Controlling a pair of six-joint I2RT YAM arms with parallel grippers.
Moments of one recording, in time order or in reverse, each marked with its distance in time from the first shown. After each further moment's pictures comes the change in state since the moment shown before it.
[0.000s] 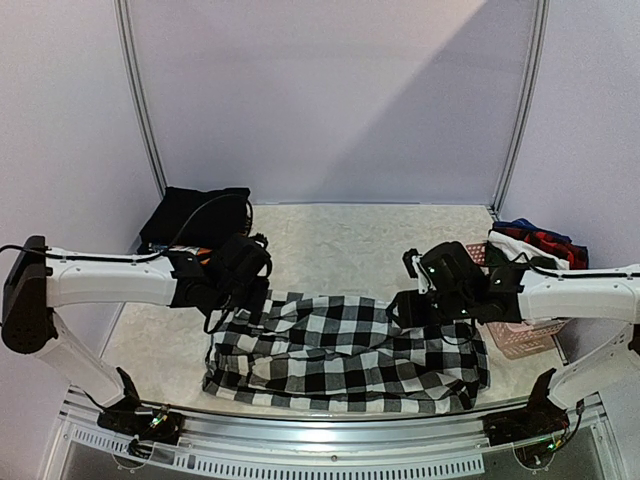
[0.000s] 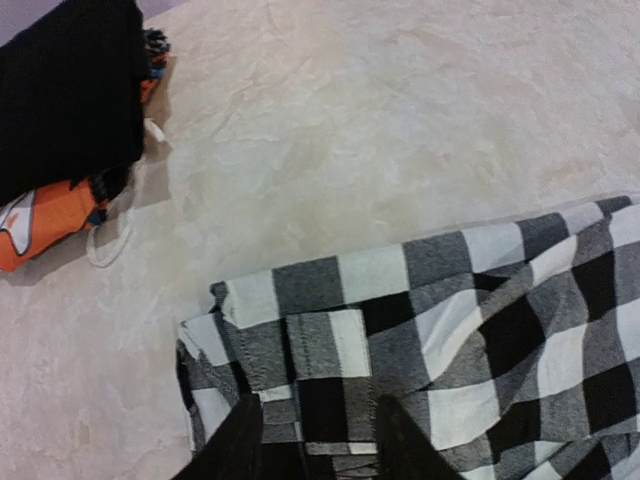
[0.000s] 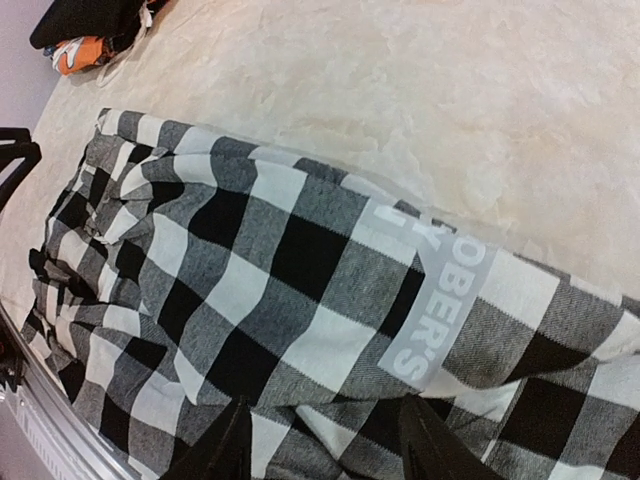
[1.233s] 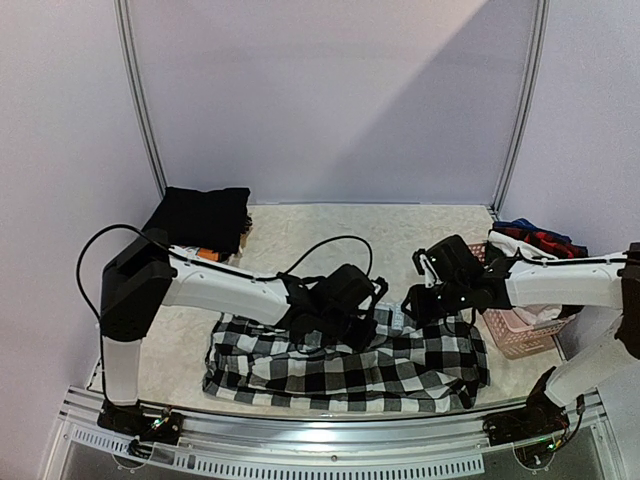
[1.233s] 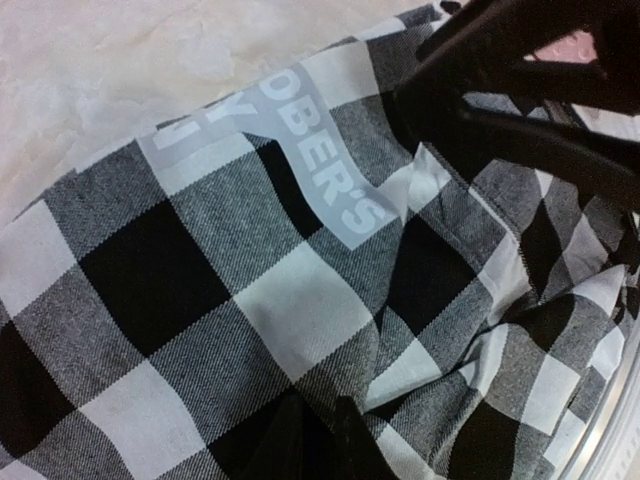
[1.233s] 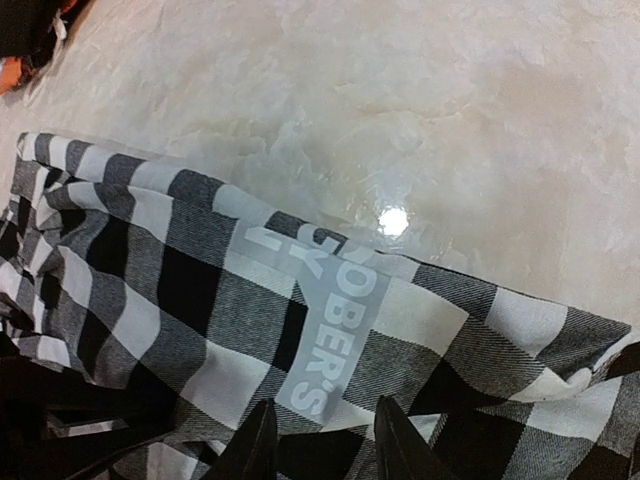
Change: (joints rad) left arm -0.264 0.573 0.455 0.192 0.484 -0.023; right arm -0.166 0.108 0.009 0.004 -0.060 -0.059
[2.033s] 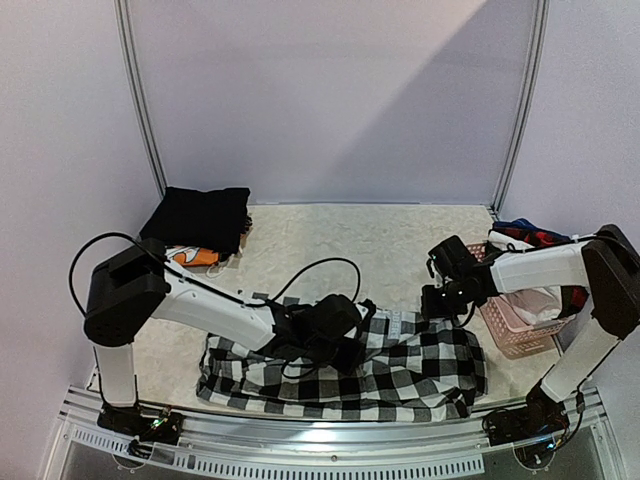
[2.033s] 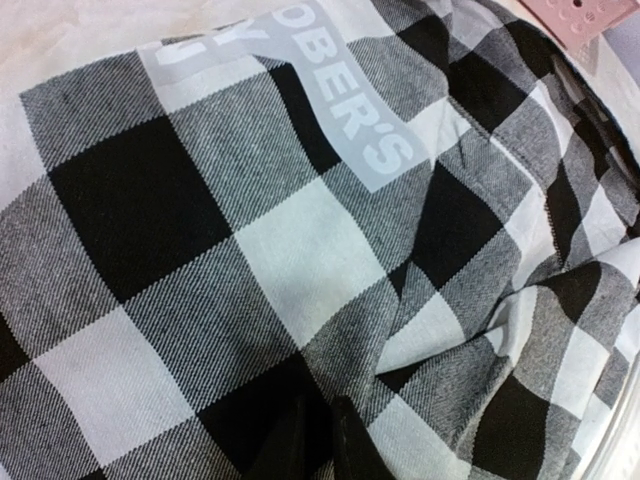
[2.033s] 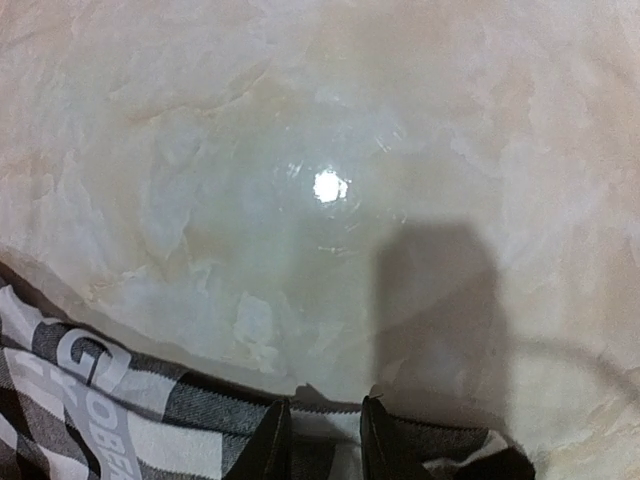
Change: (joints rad) left arm -0.063 -0.063 -0.231 0.180 -0.031 -0.080; right arm -0.158 0.179 0.033 -0.032 0.044 -0.053
